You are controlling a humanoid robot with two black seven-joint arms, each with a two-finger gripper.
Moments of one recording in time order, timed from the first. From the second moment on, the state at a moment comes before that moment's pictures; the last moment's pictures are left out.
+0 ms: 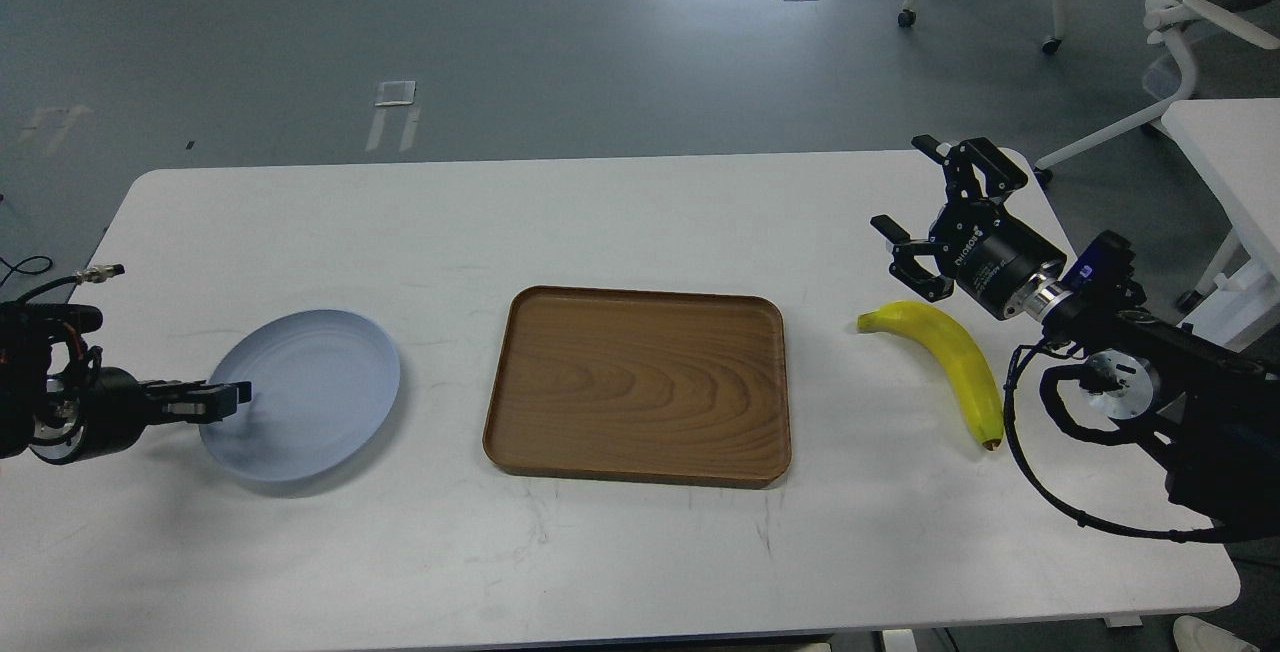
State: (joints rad) left arm -0.60 0.80 -0.40 -0.79 1.68 -0.30 -0.49; right arm 0.72 -0.48 0.33 0.72 -0.11 0.49 0.49
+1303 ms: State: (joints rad) left arm -0.86 0.80 -0.40 -1.09 1.52 -0.49 -0.40; right arm 0.72 -0.47 0.33 0.72 -0.11 0.49 0.49
